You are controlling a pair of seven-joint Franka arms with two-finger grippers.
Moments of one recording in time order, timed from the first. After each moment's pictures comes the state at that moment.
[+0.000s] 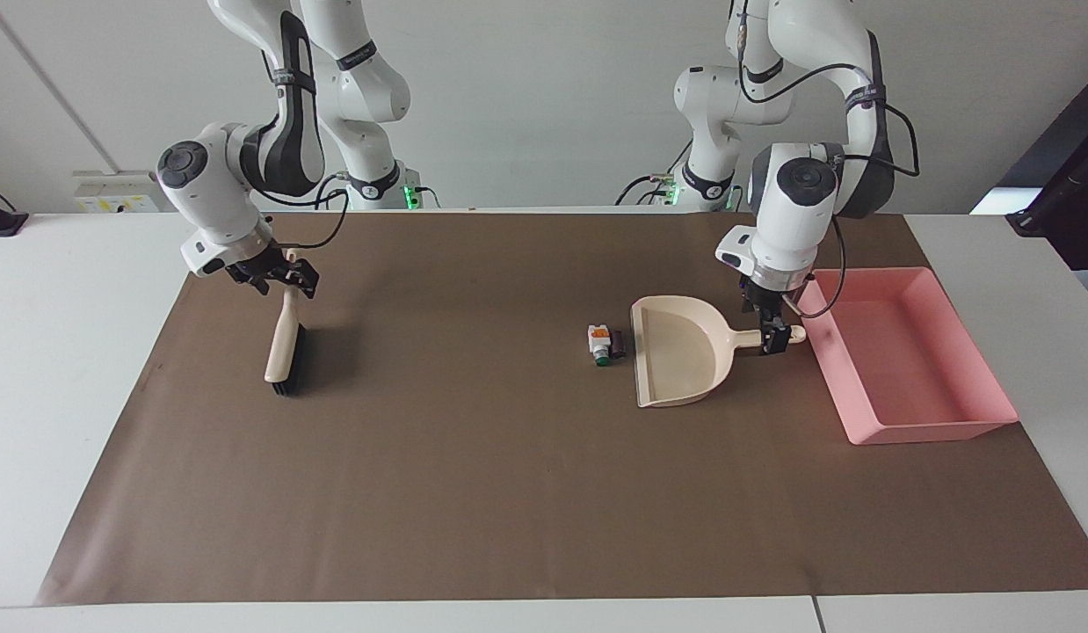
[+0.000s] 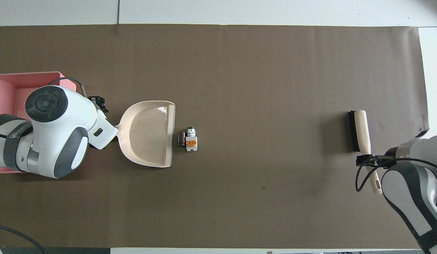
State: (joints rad) left arm -0.28 0.05 0.03 -2.16 0.20 2.19 1.23; right arm -0.18 -0.18 -0.04 -2.51 0.01 2.21 -0.08
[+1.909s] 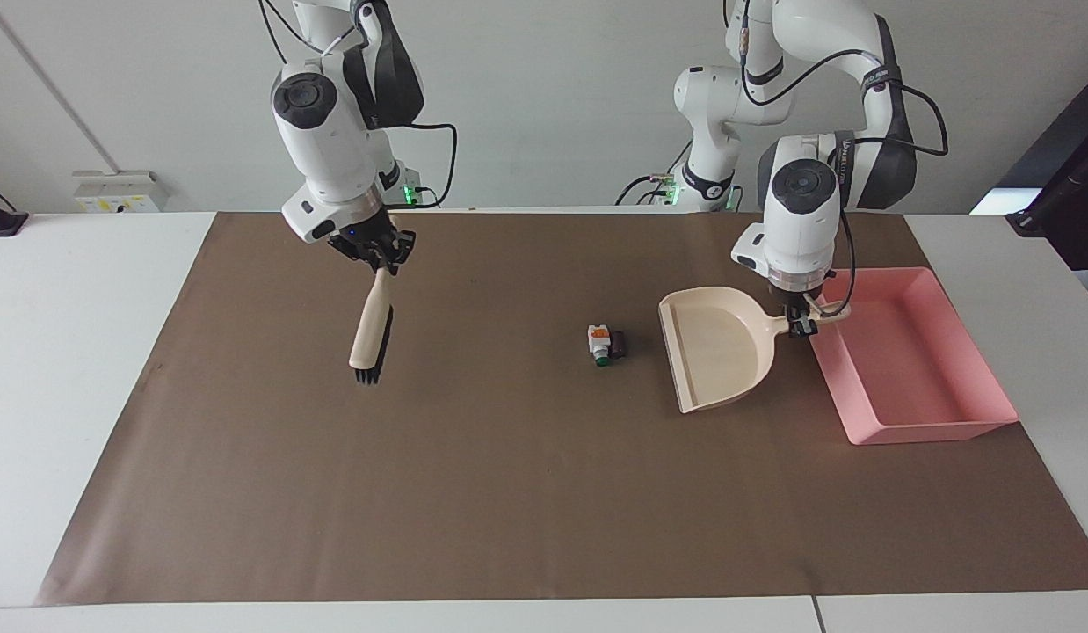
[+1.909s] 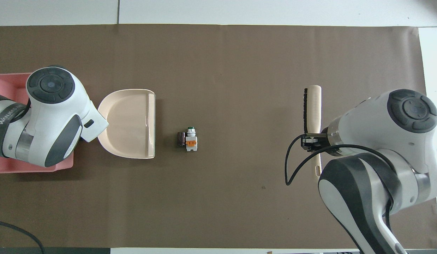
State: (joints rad) left arm -0.29 0.06 0.03 -2.01 0.39 1.95 1.21; right arm 0.29 -0.13 -0.01 -2.12 0.05 1.89 0.37
